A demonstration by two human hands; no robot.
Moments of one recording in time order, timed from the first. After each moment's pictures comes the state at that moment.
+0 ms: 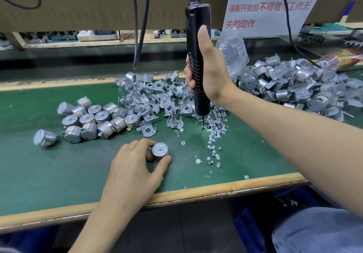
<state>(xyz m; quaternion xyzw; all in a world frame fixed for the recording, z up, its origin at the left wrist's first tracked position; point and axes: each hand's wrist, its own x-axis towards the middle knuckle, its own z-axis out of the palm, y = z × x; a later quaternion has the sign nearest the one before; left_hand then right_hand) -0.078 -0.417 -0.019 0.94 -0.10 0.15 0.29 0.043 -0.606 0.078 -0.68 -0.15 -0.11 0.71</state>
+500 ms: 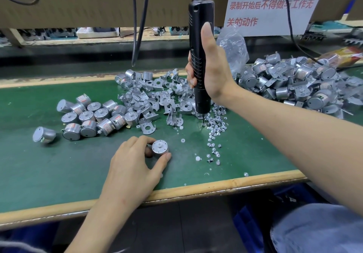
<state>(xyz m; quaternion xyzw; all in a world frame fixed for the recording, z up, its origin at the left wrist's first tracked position) -0.077 -0.415 -0.021 0.94 -0.09 0.14 0.30 0.041 -0.608 0.077 -0.67 -0.14 -0.11 0.72</state>
